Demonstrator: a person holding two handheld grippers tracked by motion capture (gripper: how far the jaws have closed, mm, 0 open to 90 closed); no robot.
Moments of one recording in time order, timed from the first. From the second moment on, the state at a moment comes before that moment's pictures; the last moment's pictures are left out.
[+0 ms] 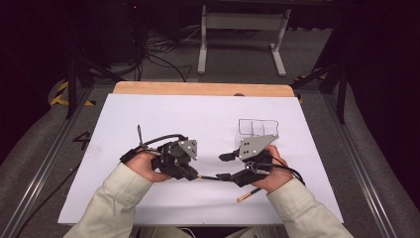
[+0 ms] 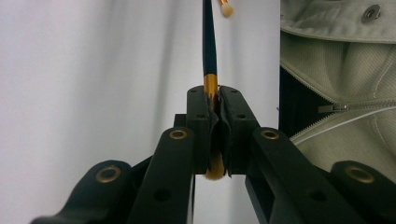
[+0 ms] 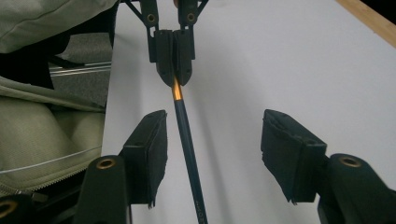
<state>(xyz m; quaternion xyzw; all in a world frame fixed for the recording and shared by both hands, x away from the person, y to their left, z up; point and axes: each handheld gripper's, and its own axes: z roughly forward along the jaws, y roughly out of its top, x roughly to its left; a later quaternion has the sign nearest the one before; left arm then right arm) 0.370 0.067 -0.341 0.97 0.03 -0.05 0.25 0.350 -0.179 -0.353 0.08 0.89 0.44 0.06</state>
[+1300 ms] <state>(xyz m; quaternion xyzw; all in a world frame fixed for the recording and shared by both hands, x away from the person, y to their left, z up) 0.370 0.061 -0.346 0.97 0.03 -0.05 0.24 0.351 -0.145 -0.377 0.06 0.93 0.36 0.02</state>
